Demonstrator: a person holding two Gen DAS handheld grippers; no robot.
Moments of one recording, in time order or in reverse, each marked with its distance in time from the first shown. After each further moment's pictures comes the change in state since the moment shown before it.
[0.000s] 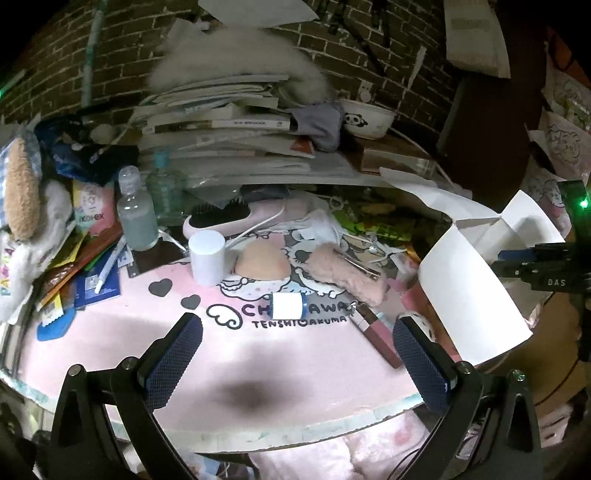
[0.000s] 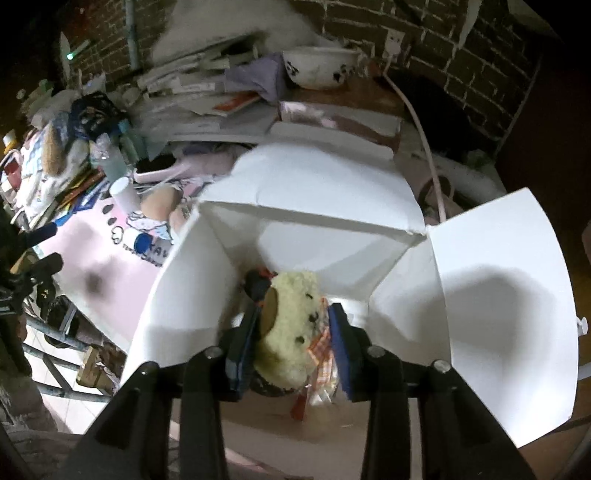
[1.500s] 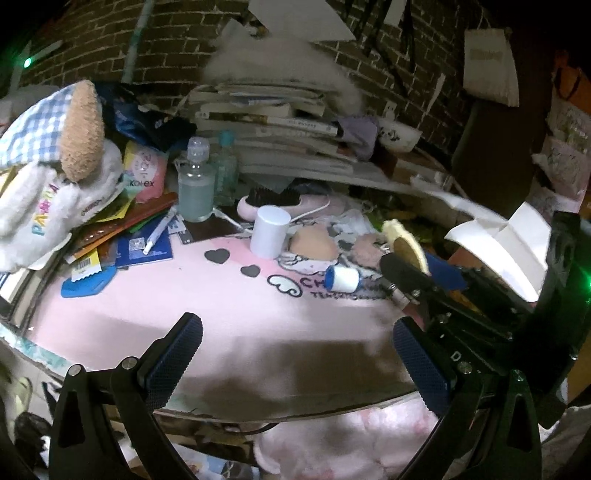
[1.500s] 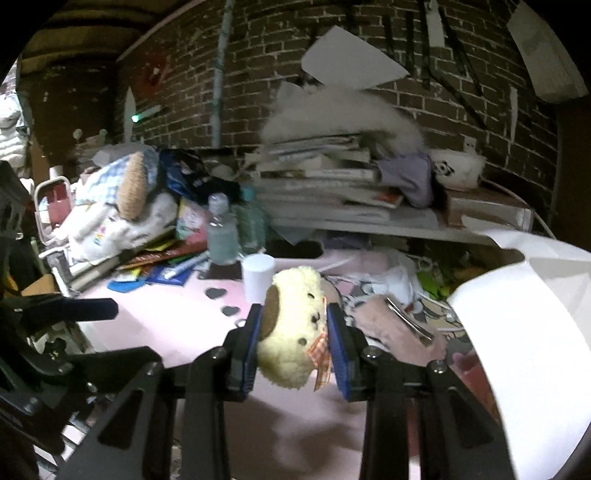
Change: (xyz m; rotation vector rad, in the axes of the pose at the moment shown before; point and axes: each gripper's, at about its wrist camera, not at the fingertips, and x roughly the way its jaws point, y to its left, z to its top) left arm -0.033 0.069 -0.047 -0.099 -0.089 -0.035; right arm 0.039 0.225 -0.017 -0.030 -0.574 0.122
